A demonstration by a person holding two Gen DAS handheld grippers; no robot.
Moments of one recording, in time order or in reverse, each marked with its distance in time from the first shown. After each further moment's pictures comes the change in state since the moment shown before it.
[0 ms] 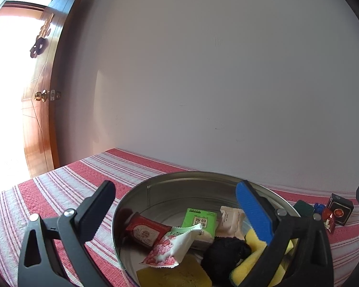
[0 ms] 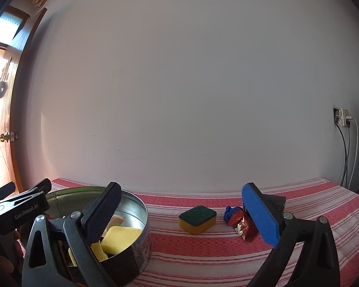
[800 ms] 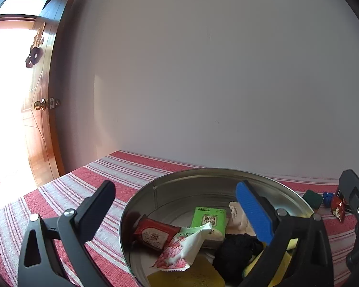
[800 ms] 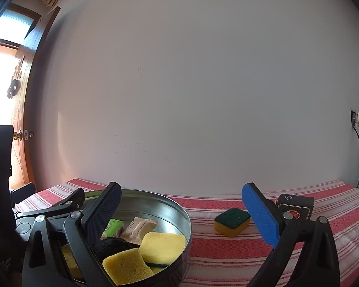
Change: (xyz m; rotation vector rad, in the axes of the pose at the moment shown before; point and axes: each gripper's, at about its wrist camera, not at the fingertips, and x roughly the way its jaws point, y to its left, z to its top) left arm 0.005 -0.001 0.004 0.065 0.013 0.040; right arm 0.007 0.052 0.002 -0.013 -0.005 0.093
